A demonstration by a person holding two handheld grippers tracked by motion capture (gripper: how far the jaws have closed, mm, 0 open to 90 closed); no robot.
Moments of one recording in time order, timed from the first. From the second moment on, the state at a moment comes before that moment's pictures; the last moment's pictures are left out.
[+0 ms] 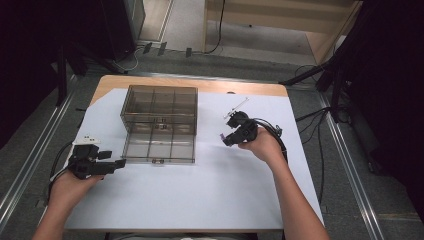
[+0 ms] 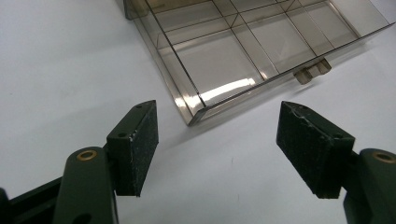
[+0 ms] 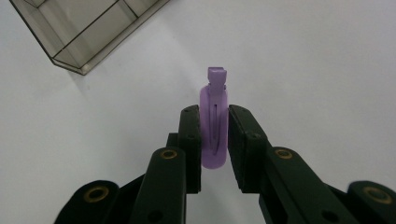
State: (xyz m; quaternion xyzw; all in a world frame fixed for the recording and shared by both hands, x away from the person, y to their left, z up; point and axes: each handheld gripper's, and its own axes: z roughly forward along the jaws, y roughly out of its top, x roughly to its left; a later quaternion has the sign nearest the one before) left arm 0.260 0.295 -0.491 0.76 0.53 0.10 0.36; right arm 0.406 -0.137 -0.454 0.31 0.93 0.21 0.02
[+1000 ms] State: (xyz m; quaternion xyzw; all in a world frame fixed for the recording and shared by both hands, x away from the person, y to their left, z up) left arm 0.254 0.300 -0.492 0.76 0.54 0.10 0.36; right arm 0.397 -0.103 -0.452 0.27 0.94 0.22 0.01
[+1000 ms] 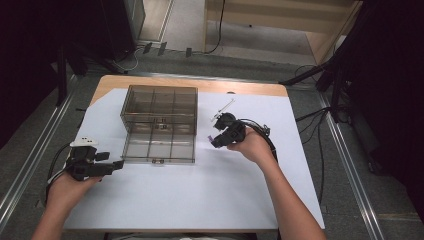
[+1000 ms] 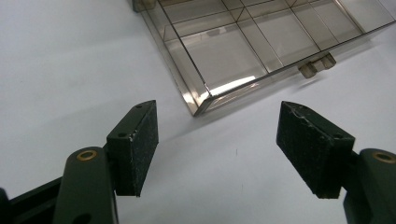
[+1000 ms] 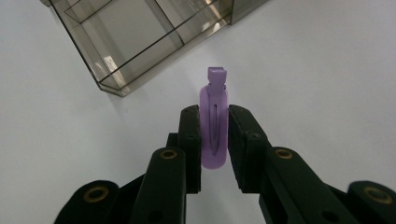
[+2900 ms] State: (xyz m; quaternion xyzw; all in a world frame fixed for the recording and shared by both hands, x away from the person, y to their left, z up) left arm 0.249 0.300 -0.492 0.75 0.54 0.10 0.36; right arm 0.382 -0.040 -0.449 0.22 0.95 0.24 0.01
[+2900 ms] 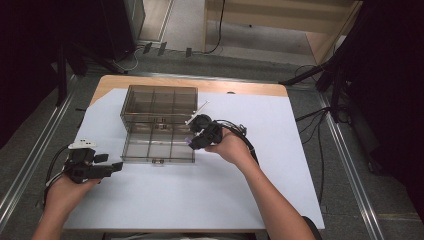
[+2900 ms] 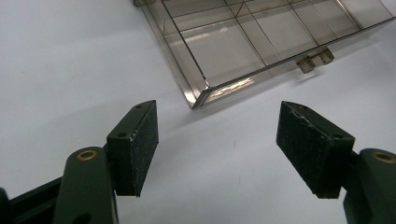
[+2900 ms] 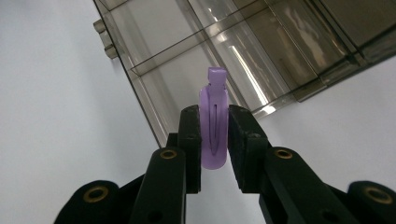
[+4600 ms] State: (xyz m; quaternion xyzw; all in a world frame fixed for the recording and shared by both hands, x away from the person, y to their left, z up) left arm 0.246 0.303 -0.492 0.75 0.54 0.10 0.36; right arm 0.389 -0.005 -0.482 0.20 0.96 0.19 -0.01
